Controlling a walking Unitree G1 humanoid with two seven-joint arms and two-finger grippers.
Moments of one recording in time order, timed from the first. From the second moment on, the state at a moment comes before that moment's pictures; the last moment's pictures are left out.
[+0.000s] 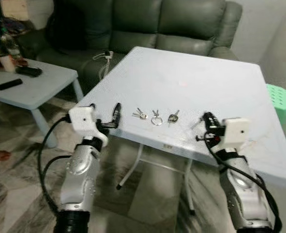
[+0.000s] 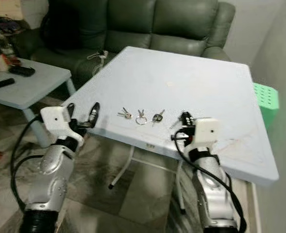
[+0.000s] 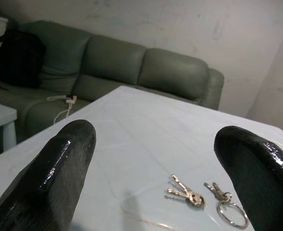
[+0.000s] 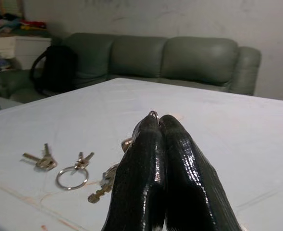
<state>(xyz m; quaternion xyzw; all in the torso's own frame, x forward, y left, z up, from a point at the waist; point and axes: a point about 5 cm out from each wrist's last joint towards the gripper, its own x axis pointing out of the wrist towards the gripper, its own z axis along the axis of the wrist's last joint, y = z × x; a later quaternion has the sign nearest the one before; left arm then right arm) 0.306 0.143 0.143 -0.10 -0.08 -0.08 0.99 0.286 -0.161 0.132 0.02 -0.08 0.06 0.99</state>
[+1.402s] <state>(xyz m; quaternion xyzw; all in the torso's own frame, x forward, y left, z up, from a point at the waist) 0.322 0.124 0.146 -0.10 -0.09 -0.09 0.99 0.298 -0.167 0.131 0.00 -0.07 0.07 0.99</state>
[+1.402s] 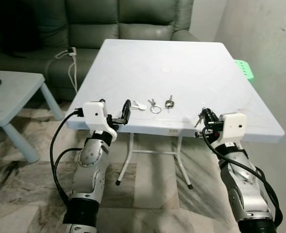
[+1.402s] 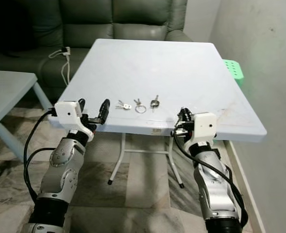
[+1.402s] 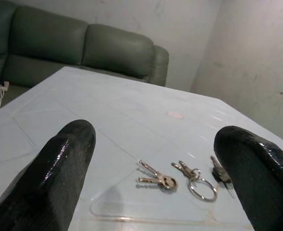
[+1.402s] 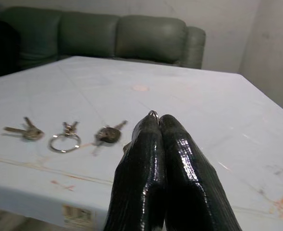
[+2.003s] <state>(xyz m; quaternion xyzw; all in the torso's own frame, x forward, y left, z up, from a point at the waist) 0.325 0.144 0.149 -0.08 -0.09 -0.05 0.99 0.304 -0.161 0.136 0.01 -0.08 0.06 0.99</state>
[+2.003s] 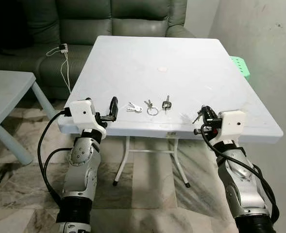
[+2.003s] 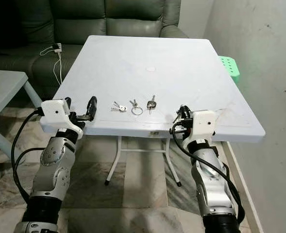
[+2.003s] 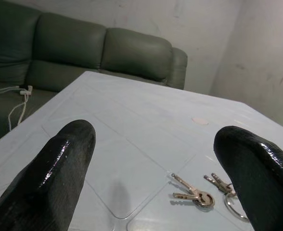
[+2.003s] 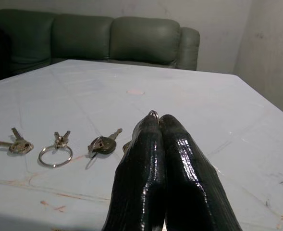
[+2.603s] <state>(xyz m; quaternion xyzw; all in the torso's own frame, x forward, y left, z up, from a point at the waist) 0.327 0.142 0.147 -0.10 -0.09 -0.04 0.99 0.305 -0.161 0.133 0.00 -0.08 0.07 0.99</state>
